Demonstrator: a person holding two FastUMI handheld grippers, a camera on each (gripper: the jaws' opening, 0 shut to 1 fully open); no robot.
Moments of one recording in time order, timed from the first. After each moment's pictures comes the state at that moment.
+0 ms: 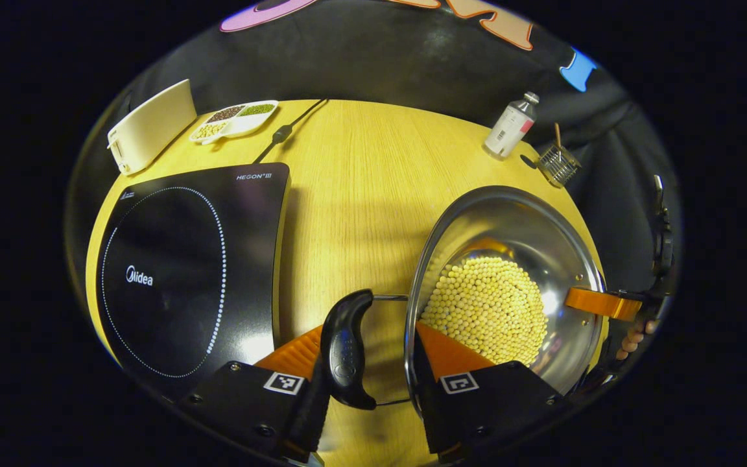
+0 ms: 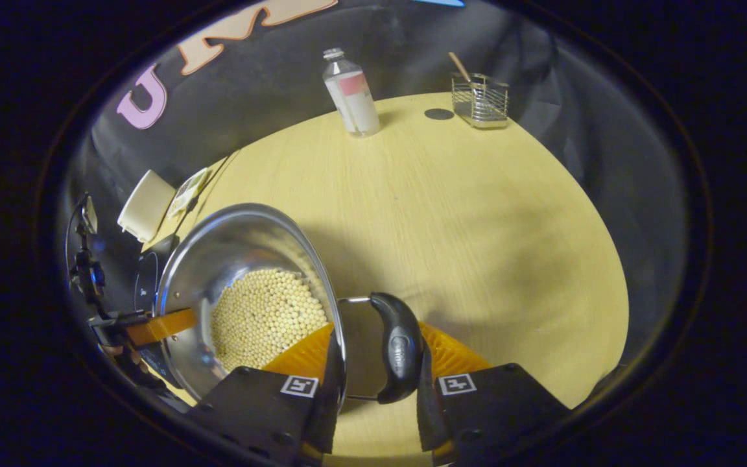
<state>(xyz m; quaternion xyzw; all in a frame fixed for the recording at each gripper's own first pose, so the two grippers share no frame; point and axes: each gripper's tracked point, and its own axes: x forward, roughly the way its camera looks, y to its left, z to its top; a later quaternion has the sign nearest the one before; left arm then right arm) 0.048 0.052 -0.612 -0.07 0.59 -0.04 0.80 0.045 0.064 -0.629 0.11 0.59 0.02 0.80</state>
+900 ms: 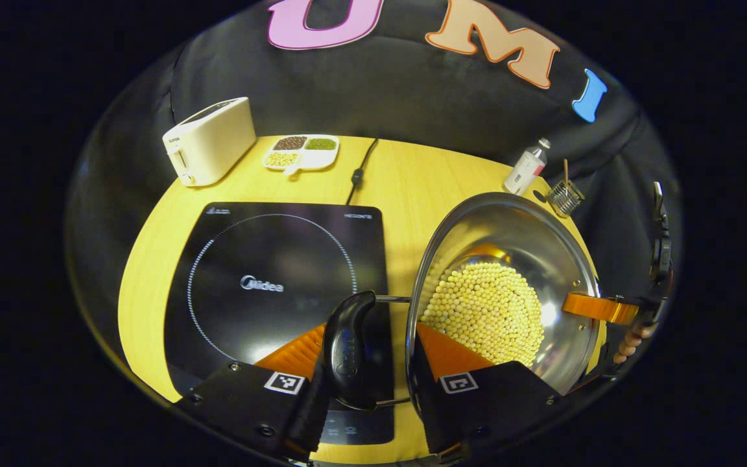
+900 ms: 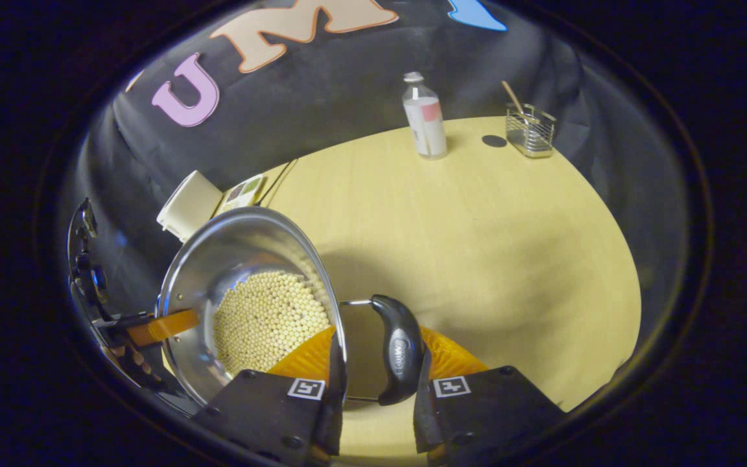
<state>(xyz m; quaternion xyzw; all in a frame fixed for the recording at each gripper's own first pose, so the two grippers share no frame) 0.042 0.155 -0.526 -0.06 0.54 0.00 0.84 0.052 0.174 -0.564 0.13 0.55 0.07 0.82</state>
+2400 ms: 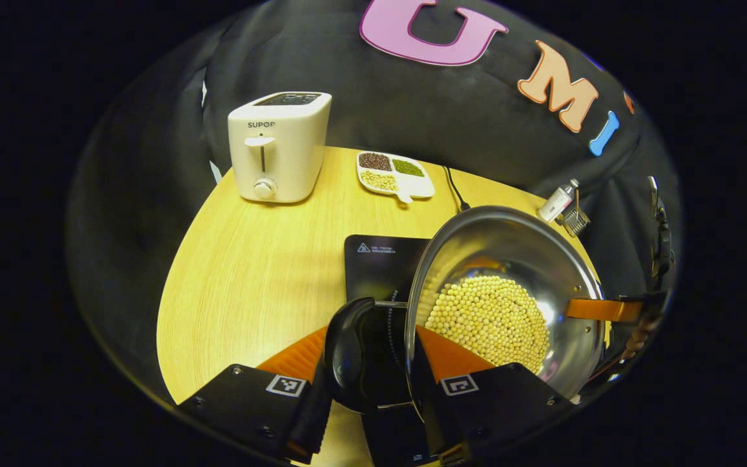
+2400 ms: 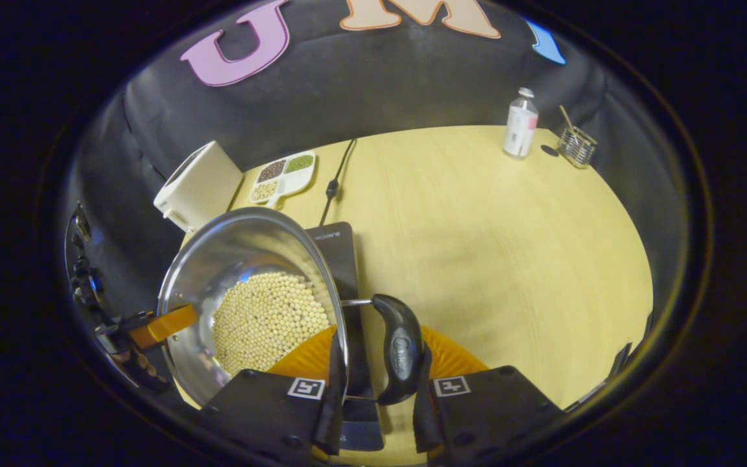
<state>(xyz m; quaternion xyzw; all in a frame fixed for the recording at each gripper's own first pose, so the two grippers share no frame) 0.073 0.379 -0.547 -0.10 0.50 -0.05 0.86 0.056 0.407 -0.551 0.09 0.56 0.01 0.82</state>
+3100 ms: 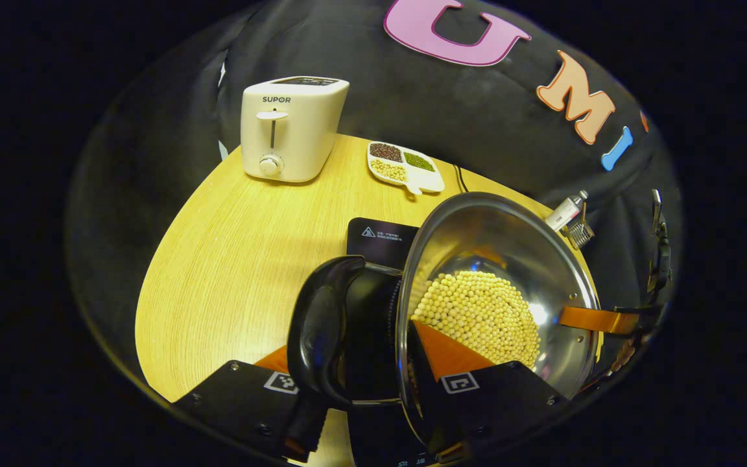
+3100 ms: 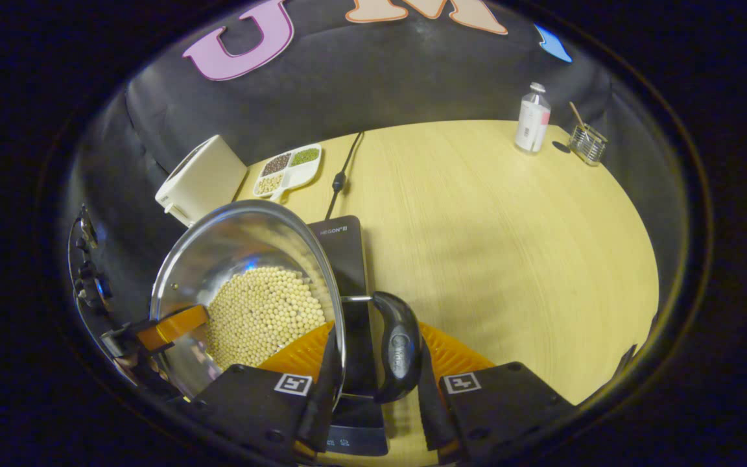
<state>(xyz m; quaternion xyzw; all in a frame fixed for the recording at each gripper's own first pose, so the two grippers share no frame) 0.062 0.368 -0.563 -0.14 0.51 -0.03 0.85 0.054 0.412 -0.564 0.09 0.56 0.03 0.82</state>
